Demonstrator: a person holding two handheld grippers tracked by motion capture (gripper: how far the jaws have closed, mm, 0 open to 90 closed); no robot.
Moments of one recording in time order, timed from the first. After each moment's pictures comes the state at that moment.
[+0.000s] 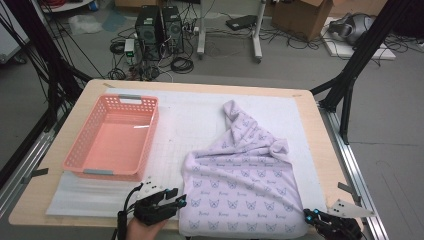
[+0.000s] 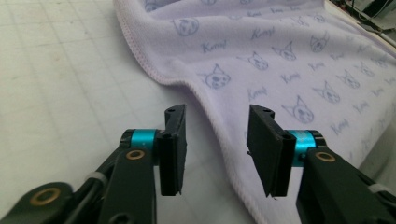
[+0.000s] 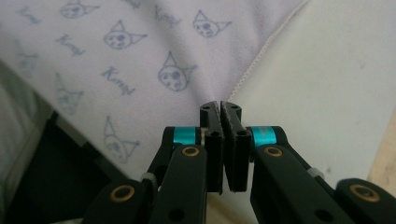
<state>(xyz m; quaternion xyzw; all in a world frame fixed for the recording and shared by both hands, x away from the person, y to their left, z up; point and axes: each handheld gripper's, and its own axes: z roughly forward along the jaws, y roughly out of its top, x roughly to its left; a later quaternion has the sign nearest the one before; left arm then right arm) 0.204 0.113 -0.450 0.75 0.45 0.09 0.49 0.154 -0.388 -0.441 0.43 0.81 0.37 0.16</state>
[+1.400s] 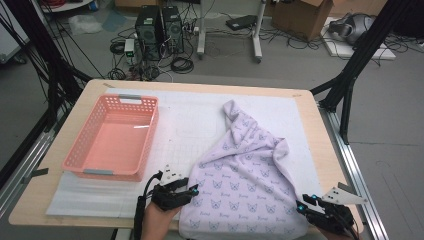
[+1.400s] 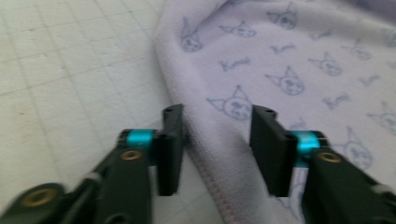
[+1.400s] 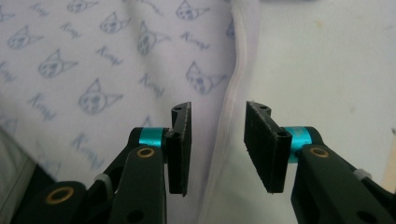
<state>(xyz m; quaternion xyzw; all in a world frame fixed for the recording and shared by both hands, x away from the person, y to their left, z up) 0.234 0.081 -0.454 0.77 0.44 0.14 0.44 0.186 -0.372 -0.437 0.44 0.80 0.37 0.18</state>
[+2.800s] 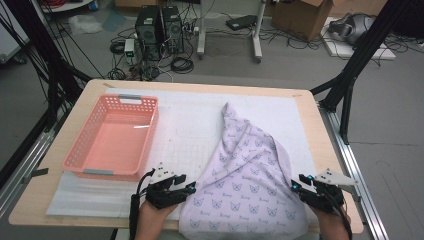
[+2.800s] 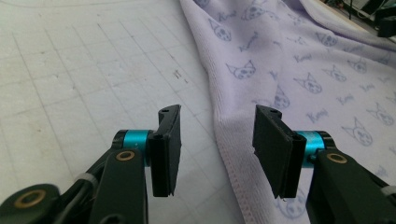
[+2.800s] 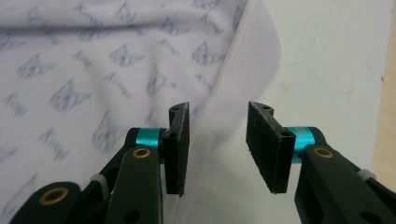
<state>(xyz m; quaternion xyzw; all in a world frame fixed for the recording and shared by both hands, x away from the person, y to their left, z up) 0.239 0.096 -0.446 0.75 0.43 0.10 0.50 0.232 -0.357 -0.428 0.45 0.77 0.38 0.23</state>
